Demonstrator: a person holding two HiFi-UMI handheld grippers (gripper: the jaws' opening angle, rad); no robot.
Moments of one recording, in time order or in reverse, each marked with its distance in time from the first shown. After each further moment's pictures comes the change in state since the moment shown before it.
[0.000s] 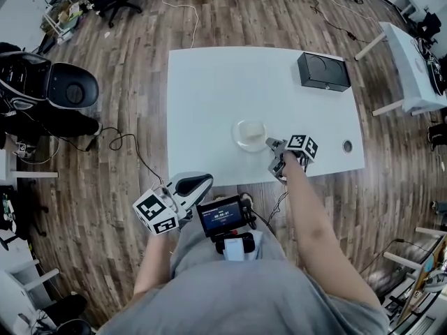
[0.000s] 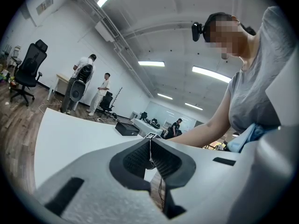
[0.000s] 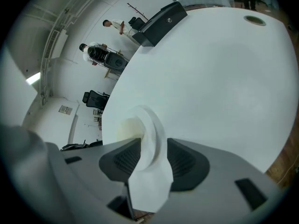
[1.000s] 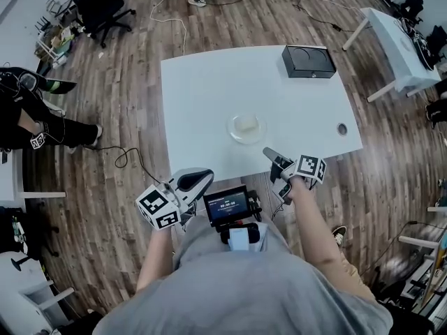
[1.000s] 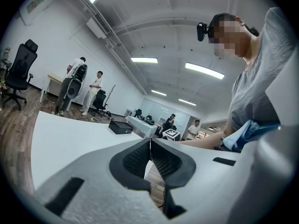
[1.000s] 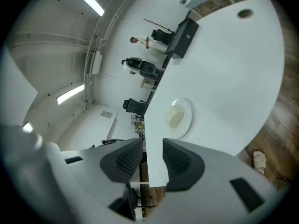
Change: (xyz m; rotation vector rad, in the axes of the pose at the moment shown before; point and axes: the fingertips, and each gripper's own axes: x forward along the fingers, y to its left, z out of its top) left arm -0.005 -0.017 -0.001 0.058 0.048 -0.079; right arm -0.102 0.070 -0.074 -0.072 -0.107 0.470
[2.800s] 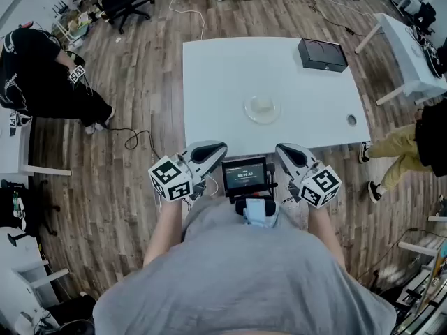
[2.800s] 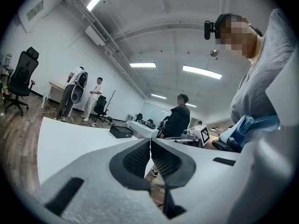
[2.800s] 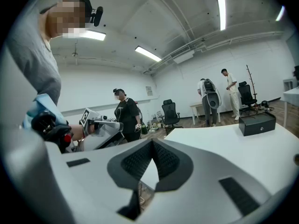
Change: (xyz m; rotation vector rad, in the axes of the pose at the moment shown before) left arm -0.020 -0.015 0.003 0.027 -0.060 0.025; right arm -0.063 0.124 -0.069 -1.127 -0.091 0.179
